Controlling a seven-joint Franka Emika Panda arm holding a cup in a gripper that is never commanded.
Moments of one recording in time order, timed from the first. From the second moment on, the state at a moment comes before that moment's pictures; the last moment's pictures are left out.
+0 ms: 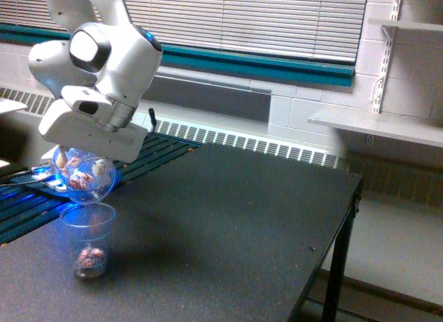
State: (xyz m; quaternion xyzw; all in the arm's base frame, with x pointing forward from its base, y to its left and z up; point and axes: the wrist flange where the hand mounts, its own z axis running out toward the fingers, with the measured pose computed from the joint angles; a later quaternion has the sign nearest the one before) arm 0.278 -0.233 0.276 0.80 -0.55 -0.05 0.23
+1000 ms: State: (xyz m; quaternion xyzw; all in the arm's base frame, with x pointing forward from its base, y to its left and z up) arm 0.295 -0.244 0.282 0.81 -0.53 -0.07 0.25
